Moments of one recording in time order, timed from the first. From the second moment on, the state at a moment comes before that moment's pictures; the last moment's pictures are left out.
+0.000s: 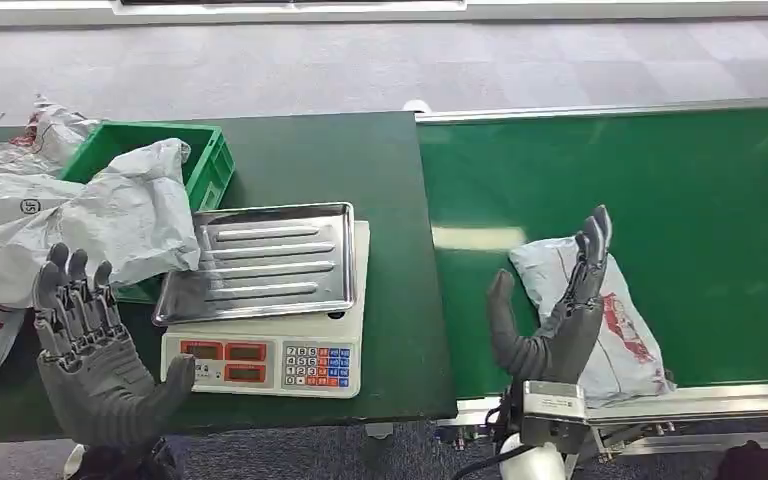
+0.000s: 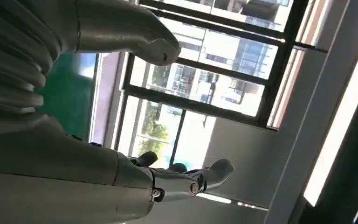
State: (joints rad) left arm 0.21 -0.13 -0.19 -1.94 -0.10 0.15 -0.70; right arm 0.02 0.20 0.32 -1.73 0.43 -0.56 -0.70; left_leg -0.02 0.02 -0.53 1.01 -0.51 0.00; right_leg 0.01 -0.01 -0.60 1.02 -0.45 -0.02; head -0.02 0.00
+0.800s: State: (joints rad) left arm 0.23 -0.09 -0.20 -1.92 -0.05 0.09 -0.70; right arm -0.13 0.19 -0.31 -1.48 1.43 -0.65 -0.08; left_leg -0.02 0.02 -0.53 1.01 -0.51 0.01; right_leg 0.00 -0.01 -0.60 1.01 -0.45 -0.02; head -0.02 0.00
